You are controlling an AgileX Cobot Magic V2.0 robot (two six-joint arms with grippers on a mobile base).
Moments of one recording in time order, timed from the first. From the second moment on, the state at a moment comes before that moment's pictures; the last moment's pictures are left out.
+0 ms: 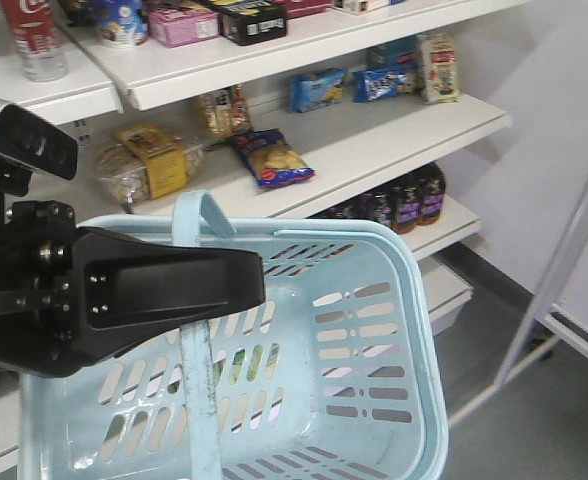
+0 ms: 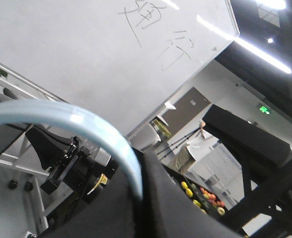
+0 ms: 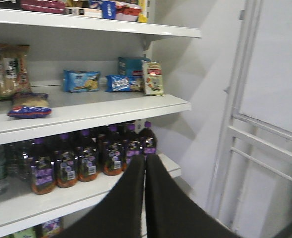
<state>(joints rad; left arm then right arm) -0.38 1.12 -0.79 1.30 -1.19 -2.15 -0.03 -0.01 0.03 -0.40 0.09 0.30</state>
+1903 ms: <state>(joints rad) -0.38 1.12 -0.79 1.30 -1.19 -2.15 -0.03 -0.01 0.03 -0.40 0.09 0.30</state>
